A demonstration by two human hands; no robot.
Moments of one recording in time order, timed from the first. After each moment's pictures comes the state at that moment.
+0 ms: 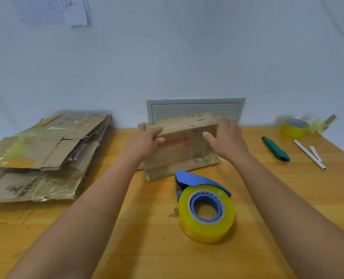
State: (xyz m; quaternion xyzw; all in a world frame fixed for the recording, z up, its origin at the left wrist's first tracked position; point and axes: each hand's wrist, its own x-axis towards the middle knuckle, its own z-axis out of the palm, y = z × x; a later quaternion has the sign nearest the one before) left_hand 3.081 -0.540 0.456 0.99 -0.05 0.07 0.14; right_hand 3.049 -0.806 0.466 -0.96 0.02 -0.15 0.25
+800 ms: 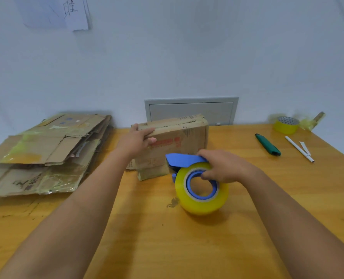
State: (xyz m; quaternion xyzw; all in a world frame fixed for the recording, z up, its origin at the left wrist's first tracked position) left_hand 3.059 -0.521 0.462 0.99 -0.06 0.05 0.13; right_hand 2.959 -0.802 0.476 -0.98 -0.17 0.08 0.12
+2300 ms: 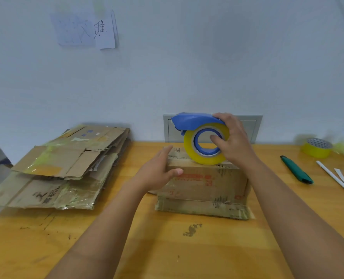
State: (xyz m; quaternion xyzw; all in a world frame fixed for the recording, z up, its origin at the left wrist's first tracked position) left_hand 3.023 -0.528 0.458 0.95 -0.13 0.04 0.28; right_hand 3.050 -0.778 0.506 -0.86 -0.18 -0.26 0.40
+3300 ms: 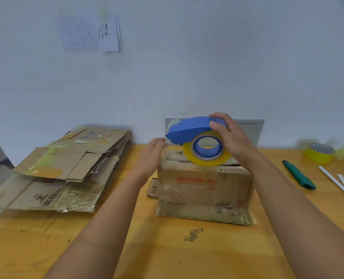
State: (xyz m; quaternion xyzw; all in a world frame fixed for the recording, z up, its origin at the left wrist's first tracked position) left_hand 3.027 -0.527 0.493 0.82 0.00 0.08 0.56; right_hand 3.054 -0.769 0.530 -0.80 -0.18 -0.11 0.57
